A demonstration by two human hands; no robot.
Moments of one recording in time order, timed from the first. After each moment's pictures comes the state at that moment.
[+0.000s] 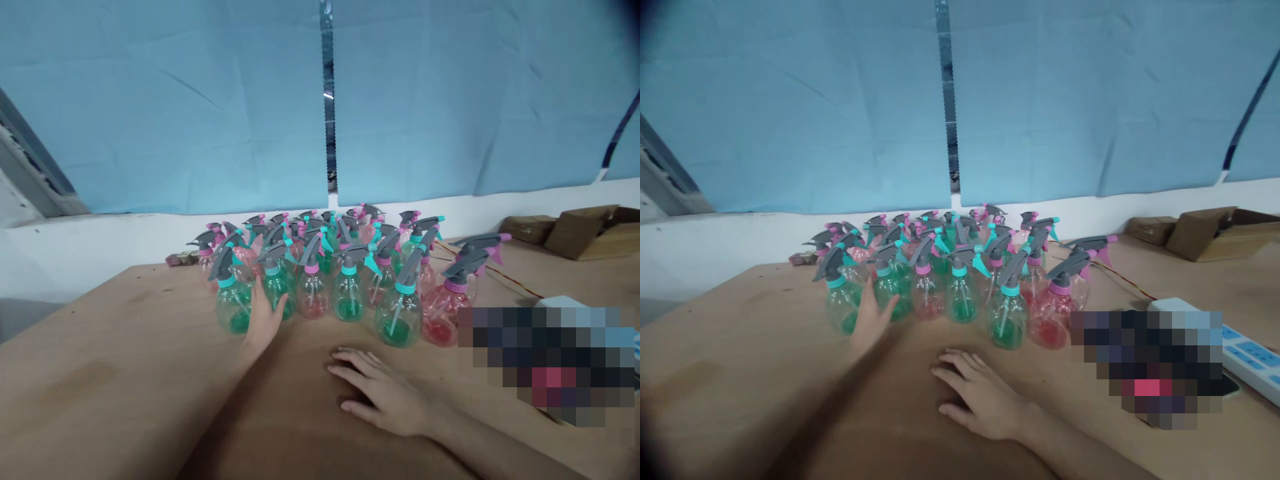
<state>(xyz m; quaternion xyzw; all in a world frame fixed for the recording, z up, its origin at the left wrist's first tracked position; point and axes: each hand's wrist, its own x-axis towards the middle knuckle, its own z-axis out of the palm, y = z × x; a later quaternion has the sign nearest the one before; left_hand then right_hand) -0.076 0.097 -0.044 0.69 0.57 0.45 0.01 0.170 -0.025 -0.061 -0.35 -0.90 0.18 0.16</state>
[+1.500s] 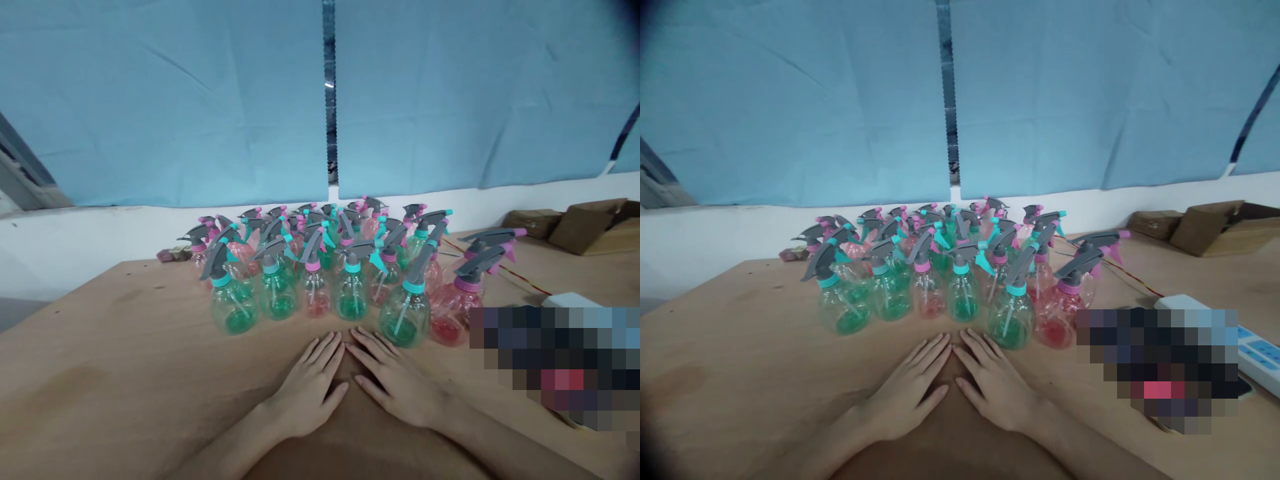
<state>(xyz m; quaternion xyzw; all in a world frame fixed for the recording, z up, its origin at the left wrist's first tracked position) -0.030 0.006 -0.060 0.93 0.37 0.04 0.08 0.179 -0.013 -0.079 -0.46 -0.87 0.08 0.17</state>
